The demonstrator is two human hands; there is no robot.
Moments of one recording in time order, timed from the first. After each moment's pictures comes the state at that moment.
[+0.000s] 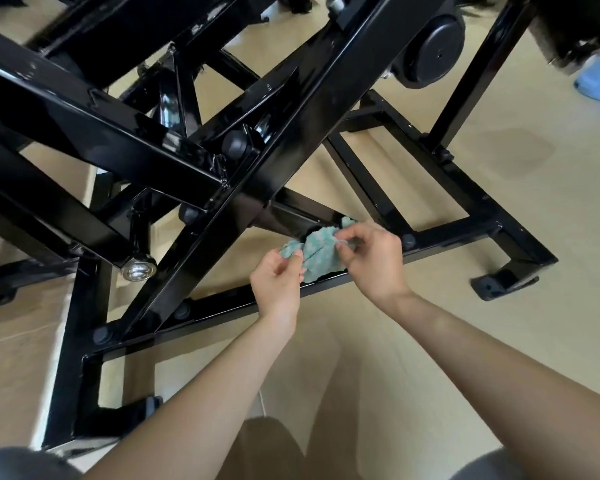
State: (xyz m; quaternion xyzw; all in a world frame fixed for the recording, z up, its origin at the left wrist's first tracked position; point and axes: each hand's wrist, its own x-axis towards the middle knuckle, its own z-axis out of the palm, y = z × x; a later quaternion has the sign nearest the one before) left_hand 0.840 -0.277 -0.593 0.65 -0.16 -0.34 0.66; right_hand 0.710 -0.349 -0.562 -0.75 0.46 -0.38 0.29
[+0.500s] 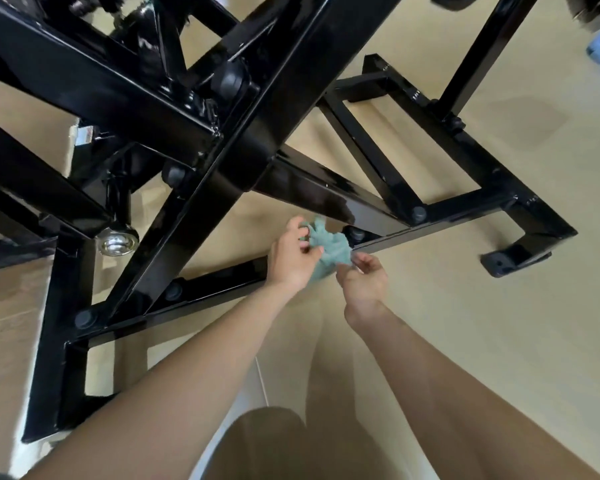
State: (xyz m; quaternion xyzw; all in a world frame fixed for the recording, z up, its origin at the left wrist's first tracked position) left_hand 0.869 -0.308 -0.654 0.73 -0.44 -0.32 0.41; right_hand 0.748 -0.312 -0.660 -0.26 0.63 -0.44 0.58
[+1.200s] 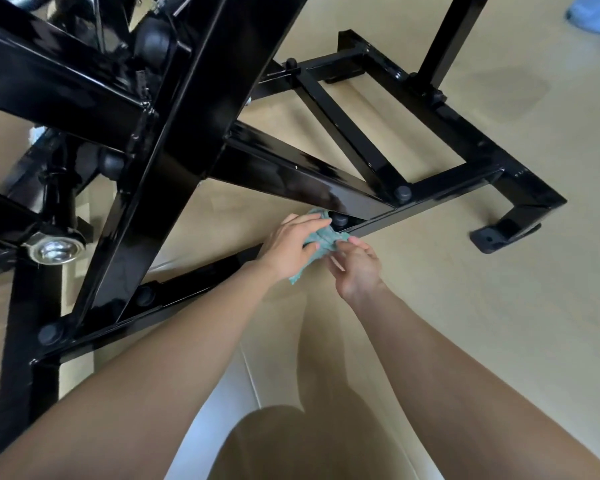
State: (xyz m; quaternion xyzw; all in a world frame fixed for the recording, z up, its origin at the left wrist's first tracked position) left_hand 0.871 -0.342 -0.686 0.63 -0.71 -0.20 0.23; right_hand 0.730 -0.349 -0.694 -0.05 0.53 -0.49 0.69
